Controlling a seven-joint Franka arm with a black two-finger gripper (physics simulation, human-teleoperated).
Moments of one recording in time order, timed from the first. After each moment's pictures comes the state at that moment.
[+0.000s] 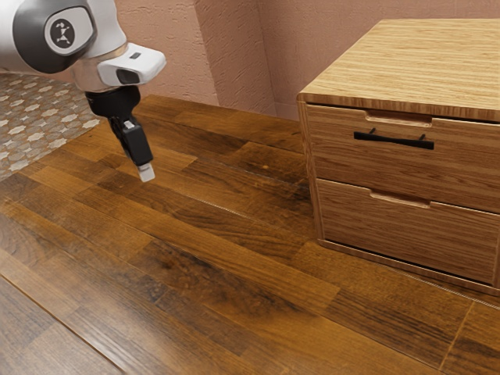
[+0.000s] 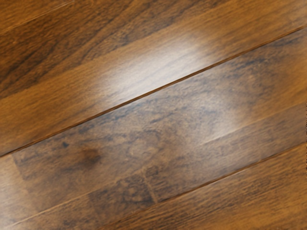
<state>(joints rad) -0.34 0.05 0.56 -1.36 0.01 1.42 0.62</state>
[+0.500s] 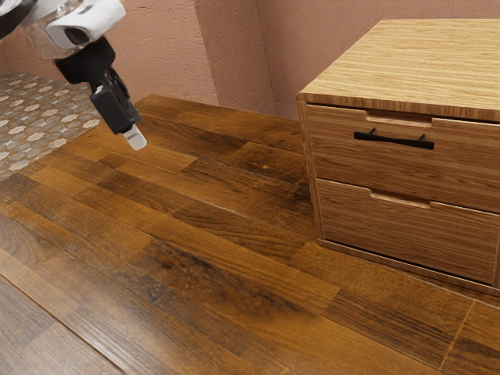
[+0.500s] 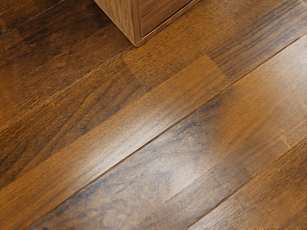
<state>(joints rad) -0.33 -0.04 0.54 -1.33 -0.16 1.45 0.83</state>
